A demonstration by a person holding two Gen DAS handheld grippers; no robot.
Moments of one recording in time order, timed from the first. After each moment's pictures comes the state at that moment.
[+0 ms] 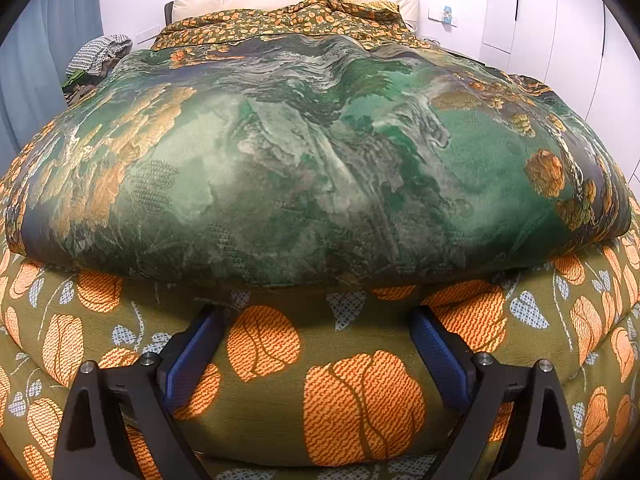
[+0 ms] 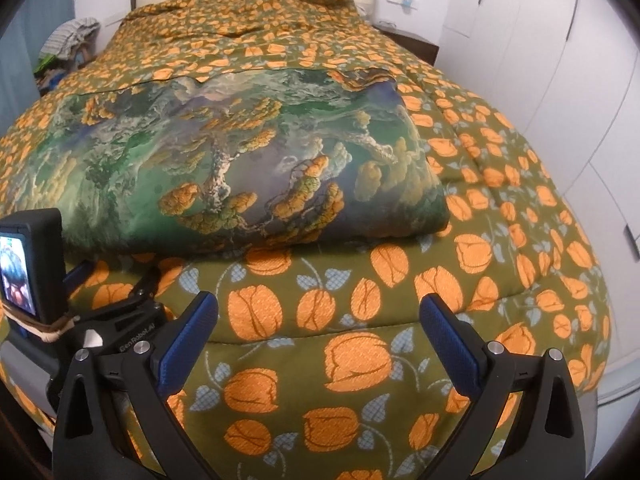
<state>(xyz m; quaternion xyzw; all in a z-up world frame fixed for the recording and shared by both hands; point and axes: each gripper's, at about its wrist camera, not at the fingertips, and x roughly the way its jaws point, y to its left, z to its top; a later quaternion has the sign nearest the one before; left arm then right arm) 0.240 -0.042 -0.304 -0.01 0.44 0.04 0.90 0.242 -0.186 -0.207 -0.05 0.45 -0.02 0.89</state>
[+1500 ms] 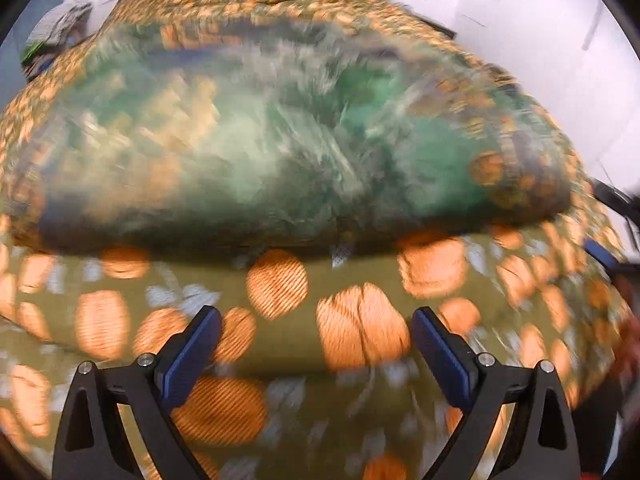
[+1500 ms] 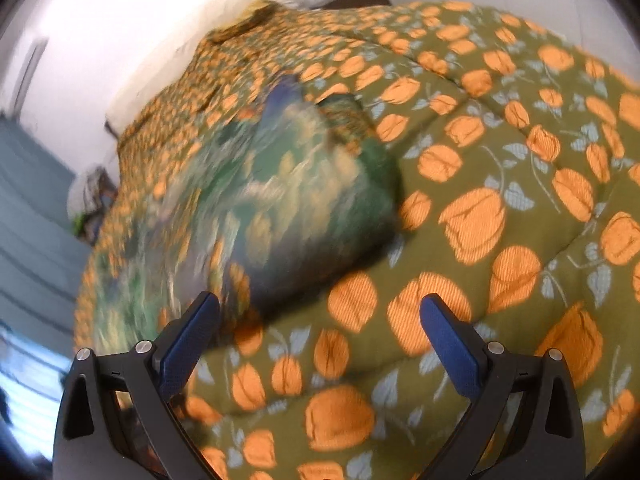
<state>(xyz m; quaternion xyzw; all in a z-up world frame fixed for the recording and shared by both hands) 0.229 -0.011 -0.252 -0.04 0.51 -0.06 0.86 0.283 -0.320 -0.231 0.29 0.42 0.04 0.86</state>
